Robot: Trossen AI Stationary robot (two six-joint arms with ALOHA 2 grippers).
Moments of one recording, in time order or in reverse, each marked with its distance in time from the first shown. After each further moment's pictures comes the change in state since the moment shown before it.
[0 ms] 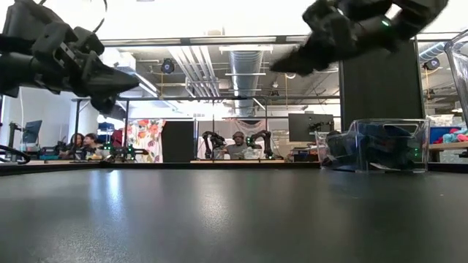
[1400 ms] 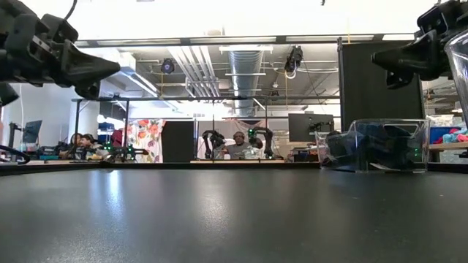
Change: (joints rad) left arm -0.001 -0.553 -0.001 -0.454 -0.021 0.139; right arm 0.155 -1.268 -0.593 -0.348 0.132 0.175
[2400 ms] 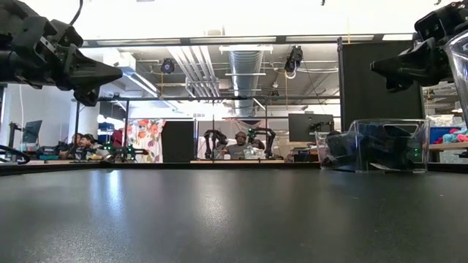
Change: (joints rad) left arm -0.001 0.031 0.008 -0.015 -0.047 -0.097; right arm 0.000 0.028 0.000 -0.038 0.006 -0.030
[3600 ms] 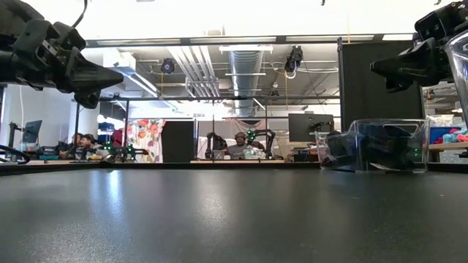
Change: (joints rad) left arm 0.000 0.048 0.005 0.005 0.000 0.002; right arm 0.000 0.000 0.000 0.000 0.001 -0.002
